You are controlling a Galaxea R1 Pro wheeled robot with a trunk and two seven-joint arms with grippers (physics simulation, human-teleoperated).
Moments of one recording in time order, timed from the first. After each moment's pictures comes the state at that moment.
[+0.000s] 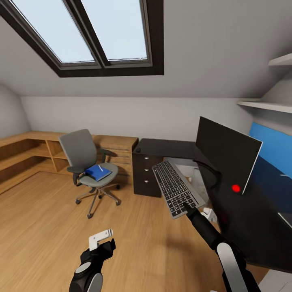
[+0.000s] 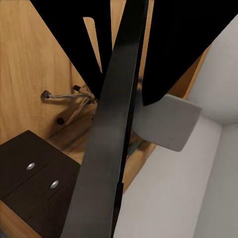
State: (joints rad) left arm -0.04 -0.11 -0.21 -1.53 0.38 0.50 0.61; right arm -0.20 0.09 -0.15 -1.44 -0.84 0.44 0.15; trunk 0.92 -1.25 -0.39
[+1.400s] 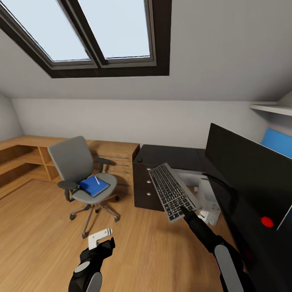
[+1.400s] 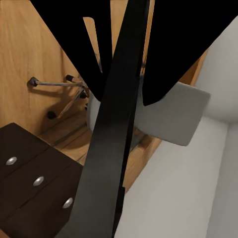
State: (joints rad) left arm -0.04 -0.11 -0.20 -1.54 0.38 0.50 0.60; right arm -0.20 0.11 -0.16 -1.40 -0.81 0.47 0.18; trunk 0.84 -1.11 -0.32
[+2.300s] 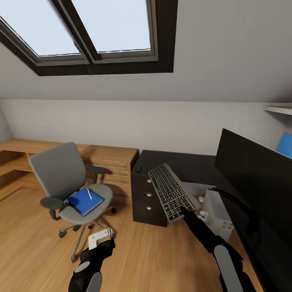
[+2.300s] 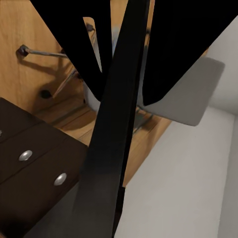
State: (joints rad) left arm -0.04 -0.11 -0.20 -1.55 0.38 0.50 0.60; right arm -0.20 0.11 -0.16 -1.40 -0.81 0.47 0.18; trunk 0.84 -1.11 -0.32
